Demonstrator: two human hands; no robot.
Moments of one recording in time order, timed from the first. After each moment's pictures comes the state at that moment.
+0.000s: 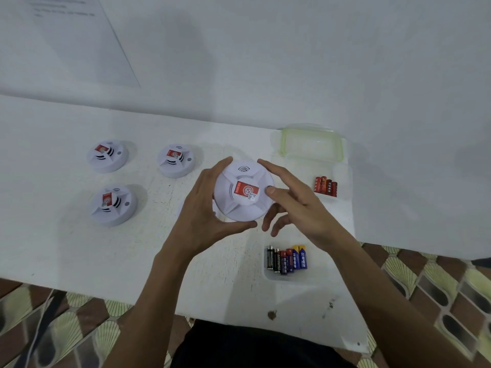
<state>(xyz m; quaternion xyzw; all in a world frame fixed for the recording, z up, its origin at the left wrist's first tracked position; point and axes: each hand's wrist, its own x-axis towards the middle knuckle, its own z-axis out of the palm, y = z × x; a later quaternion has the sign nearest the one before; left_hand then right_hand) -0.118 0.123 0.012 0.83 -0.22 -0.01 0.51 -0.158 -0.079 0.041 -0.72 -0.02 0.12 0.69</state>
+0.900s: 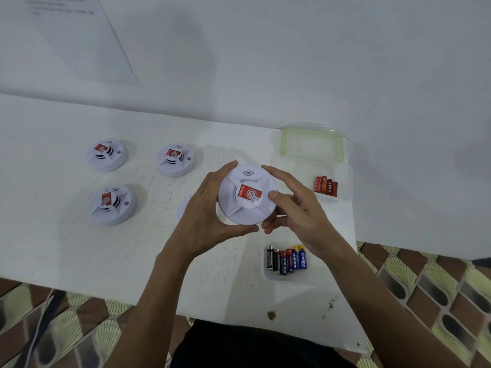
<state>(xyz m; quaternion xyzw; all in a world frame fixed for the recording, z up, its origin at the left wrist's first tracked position) -0.120 0.120 0.016 0.87 -0.21 -0.05 0.45 -0.163 -0.074 0.027 -0.69 0.01 0.07 0.72</state>
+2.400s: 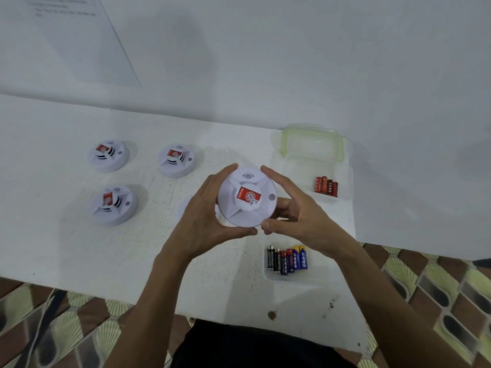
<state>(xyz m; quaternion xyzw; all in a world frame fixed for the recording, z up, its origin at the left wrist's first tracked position) -0.123 0.122 0.020 0.87 -0.19 -0.08 0.45 -0.167 -0.086 0.031 -0.73 -0.05 0.16 0.66</state>
